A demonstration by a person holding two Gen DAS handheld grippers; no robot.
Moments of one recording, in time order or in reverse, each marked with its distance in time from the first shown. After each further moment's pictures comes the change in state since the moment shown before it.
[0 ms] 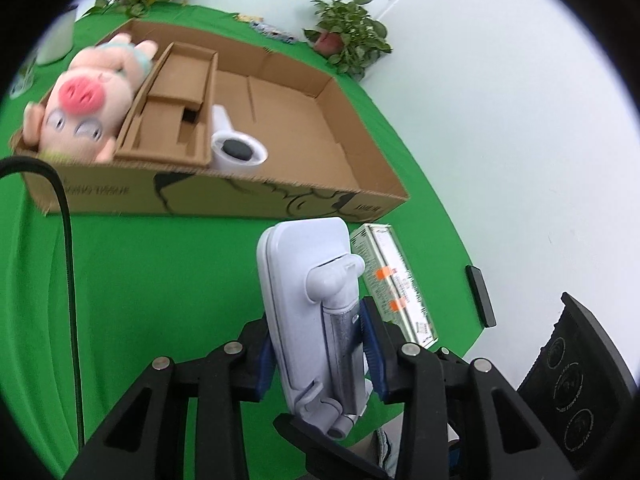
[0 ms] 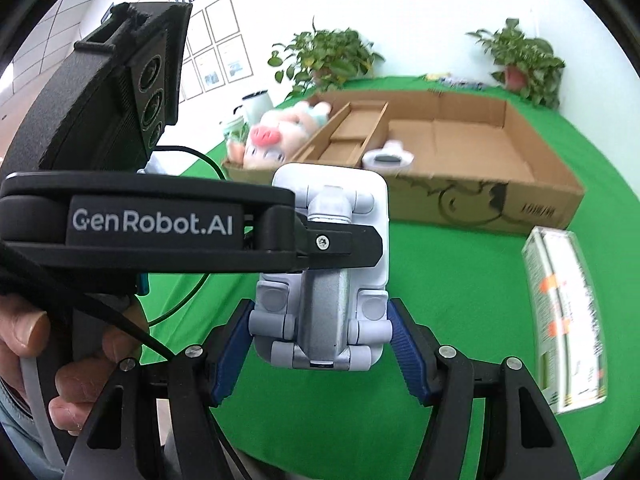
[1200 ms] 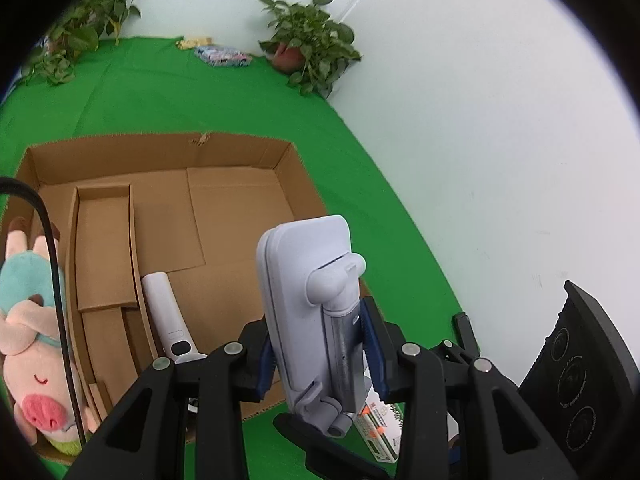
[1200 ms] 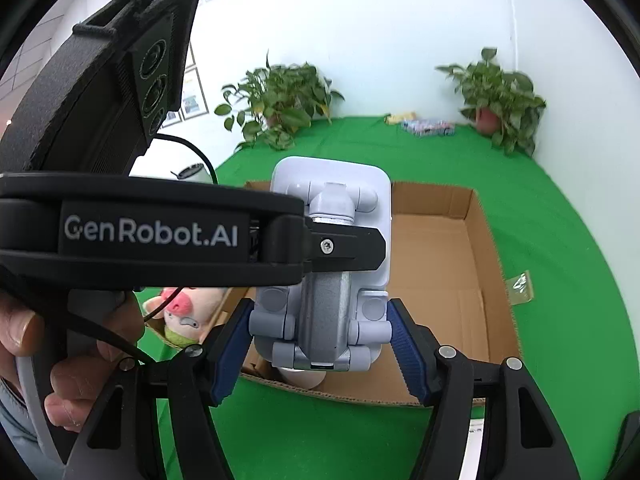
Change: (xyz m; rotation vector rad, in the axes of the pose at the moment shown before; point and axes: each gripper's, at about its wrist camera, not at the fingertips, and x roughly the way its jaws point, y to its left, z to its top) left arm 0.056 -0.027 0.206 0.105 0.077 -0.047; right arm 0.036 -0.088 0.217 0.047 -0.006 -0.096
